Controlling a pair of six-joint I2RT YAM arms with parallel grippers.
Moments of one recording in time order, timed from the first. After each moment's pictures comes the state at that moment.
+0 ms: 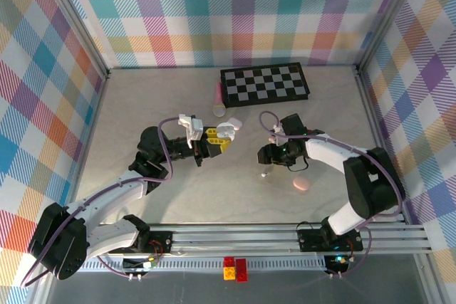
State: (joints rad) left arm -0.56 1.09 0.58 0.68 0.80 -0.20; right arm 0.41 1.58 0.83 -0.45 -0.43 0.35
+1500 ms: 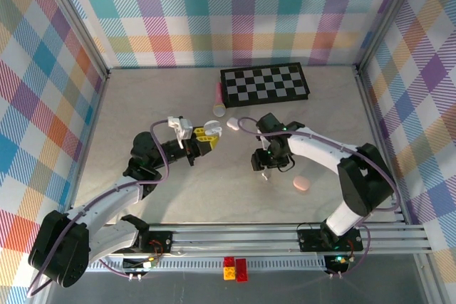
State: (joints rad) left arm -0.44 1.04 0.45 0.72 0.73 -0.24; right arm 0.63 1.64 1.07 -0.82 -0.13 0.38
